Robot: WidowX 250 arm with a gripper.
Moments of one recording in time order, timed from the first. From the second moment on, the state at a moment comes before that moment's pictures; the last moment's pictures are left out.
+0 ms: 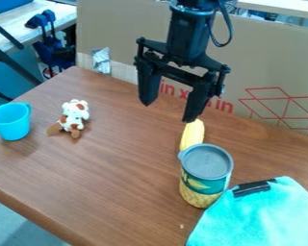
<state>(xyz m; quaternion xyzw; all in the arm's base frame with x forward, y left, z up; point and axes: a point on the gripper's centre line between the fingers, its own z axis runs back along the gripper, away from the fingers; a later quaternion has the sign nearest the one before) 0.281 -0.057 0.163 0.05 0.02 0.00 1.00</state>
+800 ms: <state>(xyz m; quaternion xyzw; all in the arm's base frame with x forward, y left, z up) 0.307 0.084 0.159 0.02 -0.06 0.06 1.00</state>
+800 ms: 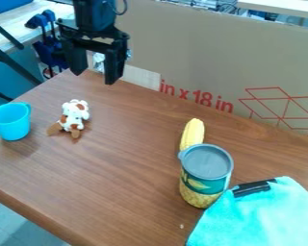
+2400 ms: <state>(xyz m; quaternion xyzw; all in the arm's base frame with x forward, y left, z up) 0.348 0.168 0.055 -0.01 -0.04 0.16 0.99</state>
